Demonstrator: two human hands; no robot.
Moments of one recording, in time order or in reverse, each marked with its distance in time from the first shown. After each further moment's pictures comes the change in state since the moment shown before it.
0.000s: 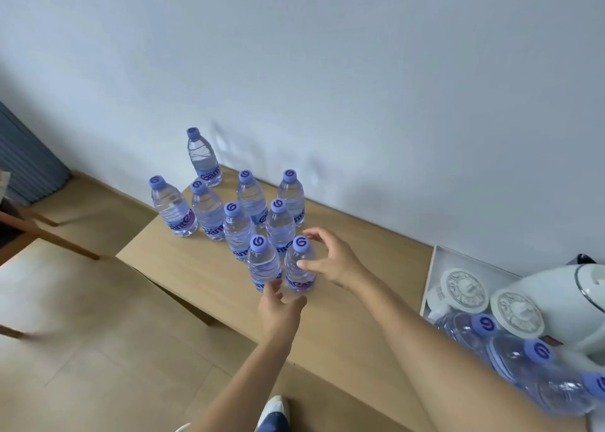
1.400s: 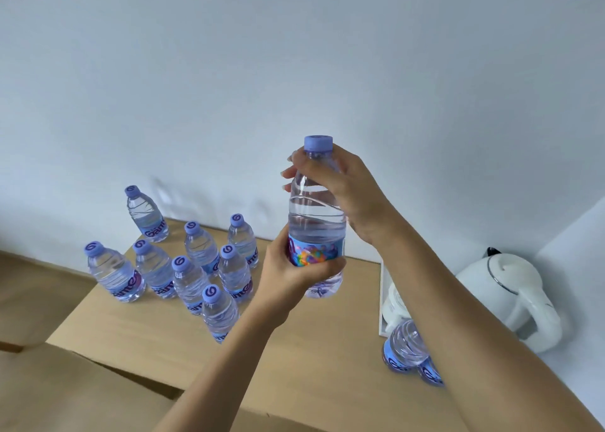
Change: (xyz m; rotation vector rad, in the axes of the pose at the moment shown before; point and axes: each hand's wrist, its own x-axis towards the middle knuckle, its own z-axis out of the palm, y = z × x) left_hand -0.075 0.181 0.027 -0.193 -0.728 0.555; right_hand -0.057 -0.164 -0.140 0.410 0.280 -0.282
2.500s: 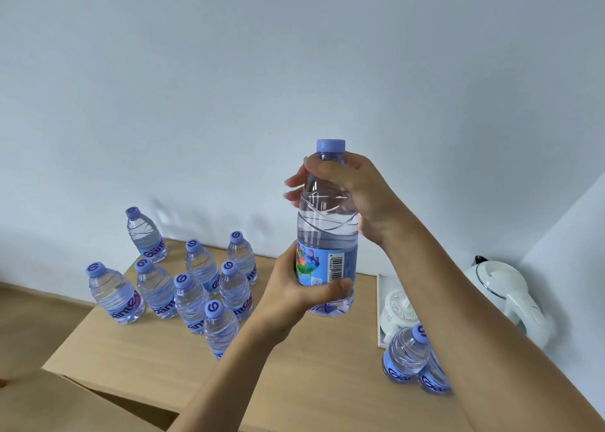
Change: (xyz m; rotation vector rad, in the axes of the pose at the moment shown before) left_hand -0.018 0.021 0.000 -0.088 -0.214 -0.021; right_hand -0.013 -0.032 -0.007 0.169 -0.058 0.042
